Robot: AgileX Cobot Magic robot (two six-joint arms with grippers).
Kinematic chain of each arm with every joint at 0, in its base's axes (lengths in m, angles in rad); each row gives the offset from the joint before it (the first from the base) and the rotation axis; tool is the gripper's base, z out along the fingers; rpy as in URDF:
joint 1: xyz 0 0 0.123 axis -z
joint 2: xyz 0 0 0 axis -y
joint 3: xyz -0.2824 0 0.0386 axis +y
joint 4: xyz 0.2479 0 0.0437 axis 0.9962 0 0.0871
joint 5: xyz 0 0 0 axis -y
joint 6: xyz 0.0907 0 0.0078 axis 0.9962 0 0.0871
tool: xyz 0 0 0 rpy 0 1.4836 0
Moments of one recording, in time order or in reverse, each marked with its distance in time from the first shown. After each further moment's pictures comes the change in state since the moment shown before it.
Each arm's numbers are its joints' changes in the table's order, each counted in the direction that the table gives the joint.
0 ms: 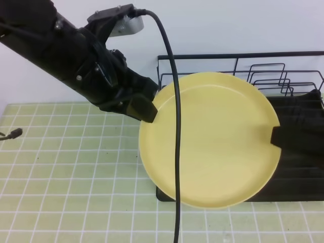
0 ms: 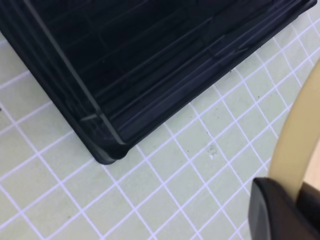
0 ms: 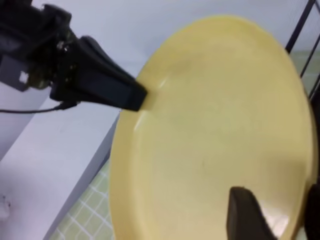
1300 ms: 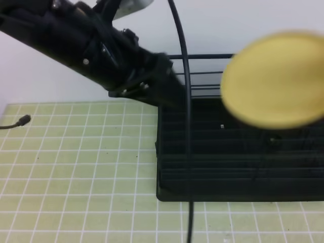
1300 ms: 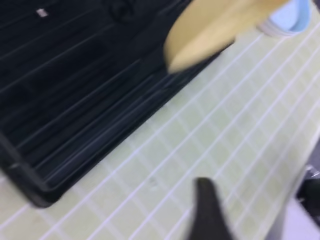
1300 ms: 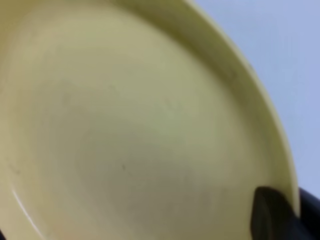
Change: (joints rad) left arm 0.000 0.003 -0.037 -0.116 0.001 0.024; right arm 0.001 -0.105 -0.158 0.009 0.549 -0.952
